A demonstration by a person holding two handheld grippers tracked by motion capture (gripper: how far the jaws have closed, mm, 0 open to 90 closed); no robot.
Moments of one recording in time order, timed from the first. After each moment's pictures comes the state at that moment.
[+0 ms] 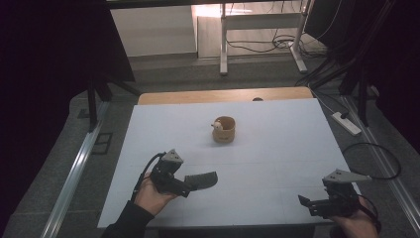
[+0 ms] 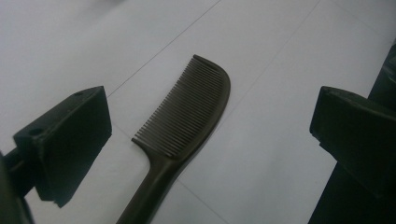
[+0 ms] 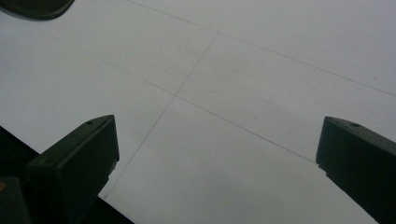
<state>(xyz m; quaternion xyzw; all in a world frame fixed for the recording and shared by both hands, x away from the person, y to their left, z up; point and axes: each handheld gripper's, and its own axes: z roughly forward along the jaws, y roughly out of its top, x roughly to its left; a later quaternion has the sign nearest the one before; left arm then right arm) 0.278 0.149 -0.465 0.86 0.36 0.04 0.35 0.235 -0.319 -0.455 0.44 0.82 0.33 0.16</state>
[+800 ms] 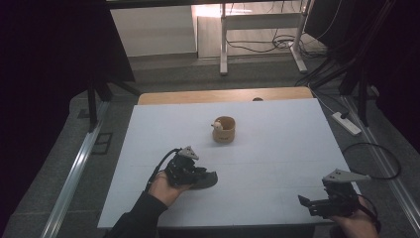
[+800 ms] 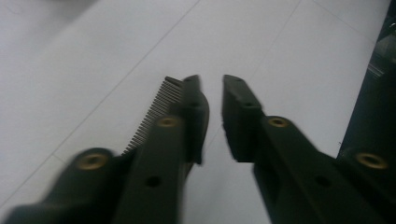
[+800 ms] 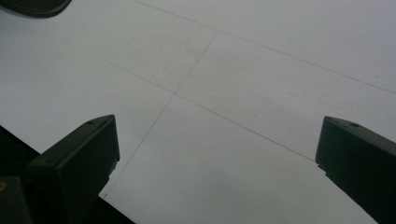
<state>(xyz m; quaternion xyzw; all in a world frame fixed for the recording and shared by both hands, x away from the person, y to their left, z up) 0.298 0.118 -0.471 0.88 0.33 0.00 0.34 0.236 -0.319 -0.455 0.44 0.82 0.32 0.16</state>
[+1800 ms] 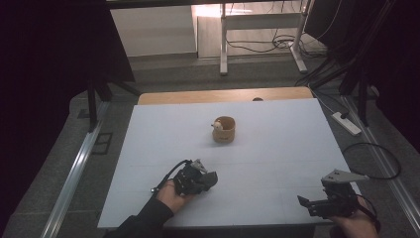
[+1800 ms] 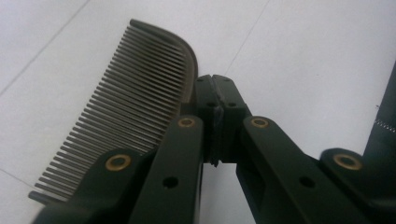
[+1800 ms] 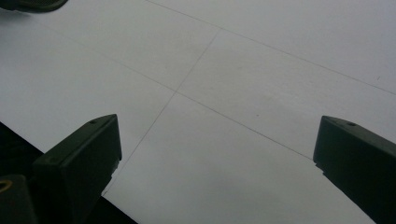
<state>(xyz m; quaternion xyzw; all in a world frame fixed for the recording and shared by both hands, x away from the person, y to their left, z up) 0.294 0.099 -0.513 0.91 0.31 -0.02 0.28 0.236 -0.317 -0.456 0.44 0.82 0.32 0.16</state>
